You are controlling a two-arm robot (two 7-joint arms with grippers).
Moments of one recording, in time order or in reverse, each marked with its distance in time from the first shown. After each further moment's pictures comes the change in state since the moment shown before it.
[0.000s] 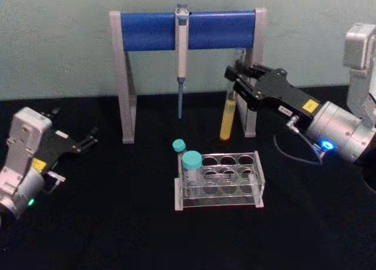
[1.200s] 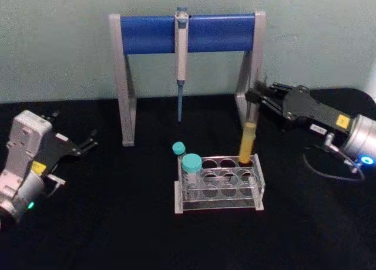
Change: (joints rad) left arm 0.000 0.000 0.000 0.000 0.000 0.000 0.000; right arm -0.038 0.142 0.018 -0.017 0.160 0.018 0.205
